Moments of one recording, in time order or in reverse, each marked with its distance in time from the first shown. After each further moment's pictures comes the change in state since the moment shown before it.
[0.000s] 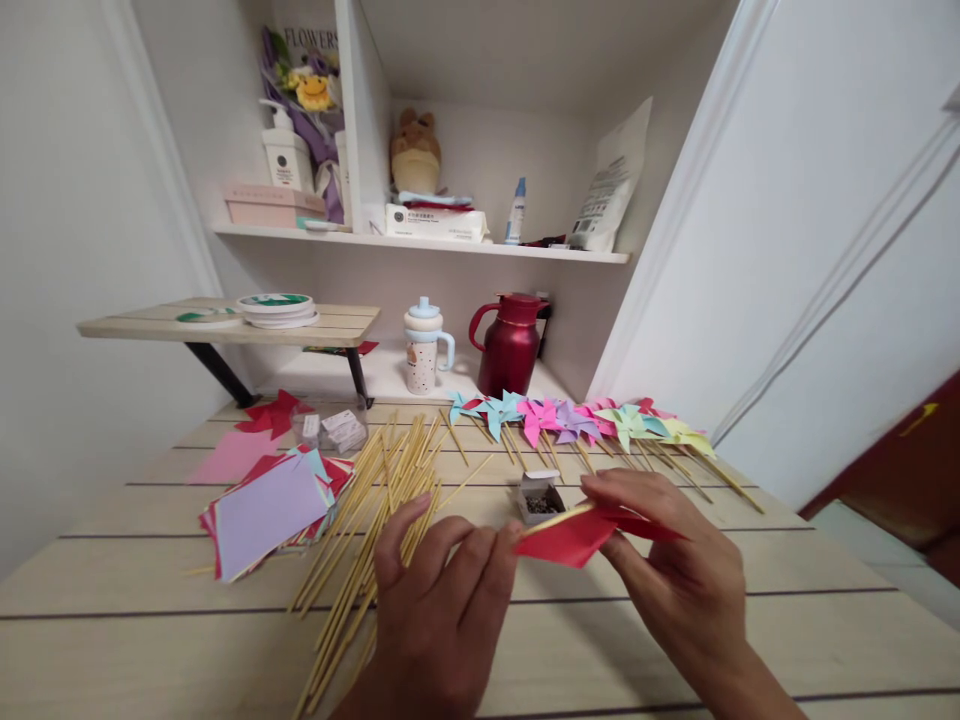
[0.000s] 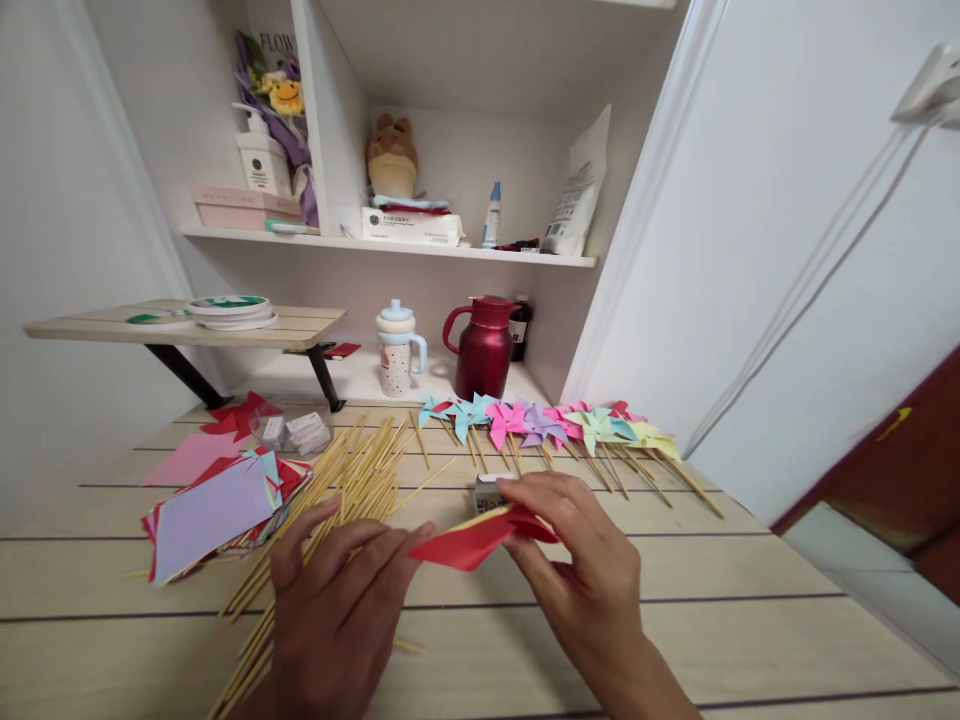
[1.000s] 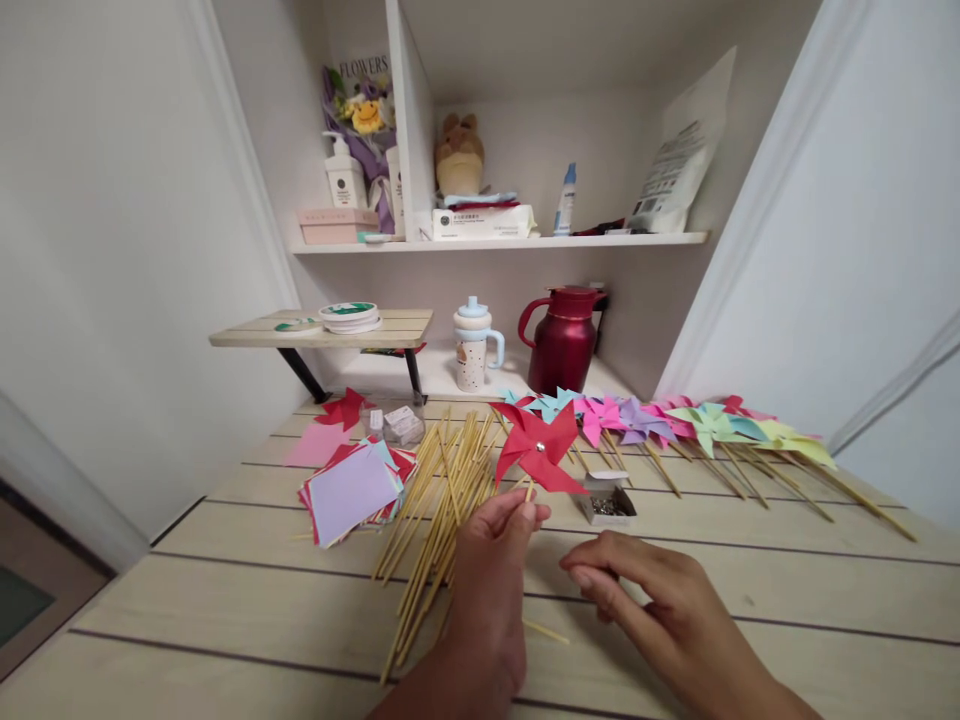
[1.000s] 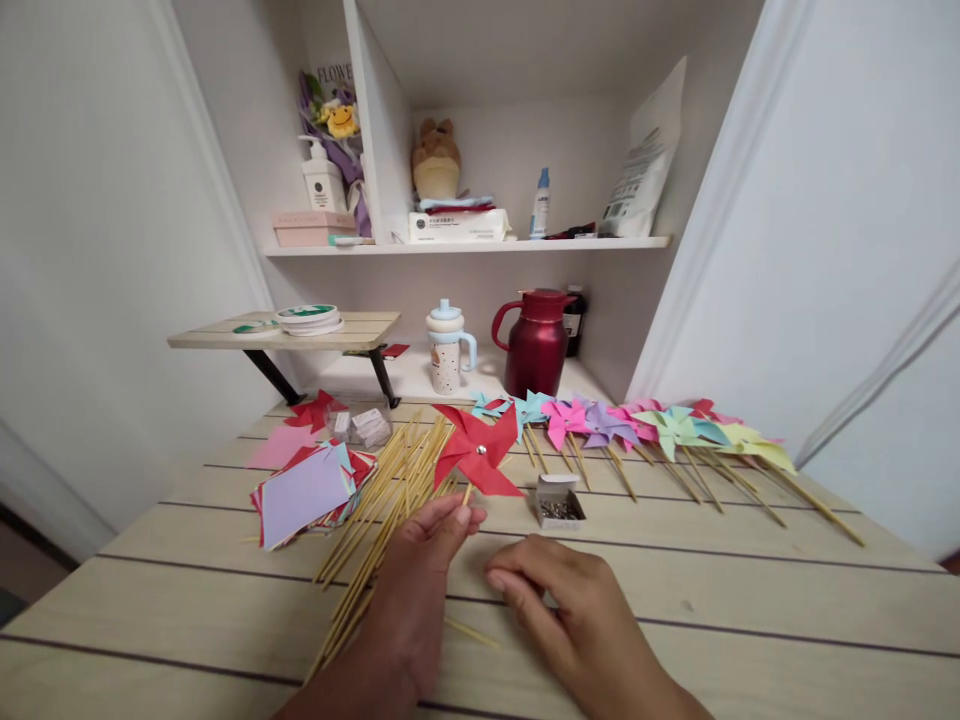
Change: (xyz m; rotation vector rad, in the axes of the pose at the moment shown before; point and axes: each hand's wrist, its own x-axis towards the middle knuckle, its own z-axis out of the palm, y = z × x) left_hand -0.006 -0.002 0.025 -1.003 0.091 -1.613; right_hand -0.012 -0.032 0.040 0.258 -0.430 0.134
